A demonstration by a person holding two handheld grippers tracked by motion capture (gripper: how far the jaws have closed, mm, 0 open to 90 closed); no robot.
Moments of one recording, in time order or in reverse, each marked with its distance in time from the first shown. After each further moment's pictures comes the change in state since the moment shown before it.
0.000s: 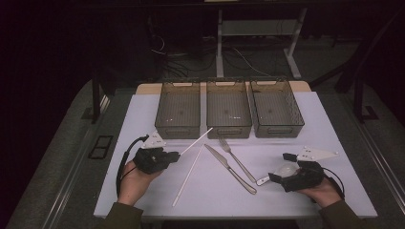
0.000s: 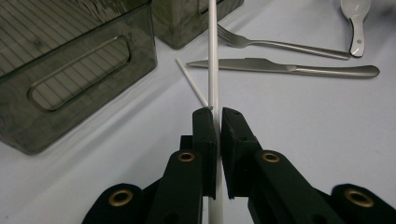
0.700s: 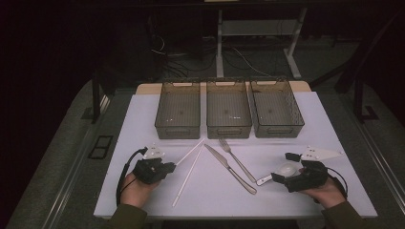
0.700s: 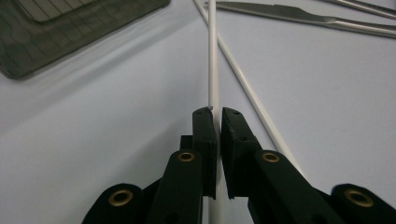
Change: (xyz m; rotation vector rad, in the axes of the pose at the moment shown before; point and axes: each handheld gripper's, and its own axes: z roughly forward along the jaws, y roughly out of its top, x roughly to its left) left arm -0.002 -0.038 0.014 0.062 0.056 -0.084; right arm 0.000 0.003 -0.010 -0.005 0.015 0.008
